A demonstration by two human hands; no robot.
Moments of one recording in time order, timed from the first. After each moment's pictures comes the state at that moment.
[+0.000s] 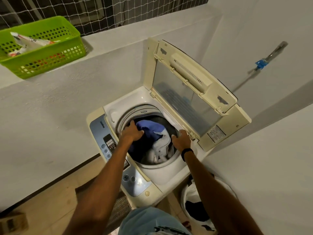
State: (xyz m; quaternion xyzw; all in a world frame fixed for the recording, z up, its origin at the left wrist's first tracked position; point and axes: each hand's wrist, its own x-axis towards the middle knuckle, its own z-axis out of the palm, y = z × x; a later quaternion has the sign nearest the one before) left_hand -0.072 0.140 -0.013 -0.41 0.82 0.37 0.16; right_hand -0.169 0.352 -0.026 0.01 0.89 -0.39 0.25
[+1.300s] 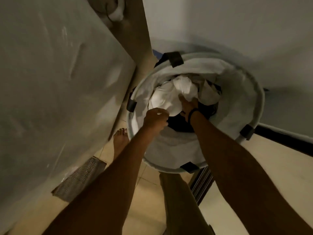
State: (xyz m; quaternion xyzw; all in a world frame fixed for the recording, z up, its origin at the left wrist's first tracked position) left_hand -0.127 0.629 -0.576 -0.42 0.63 0.52 0.40; right_hand -0.172 0.779 -0.708 0.51 0.59 -0.51 0.35
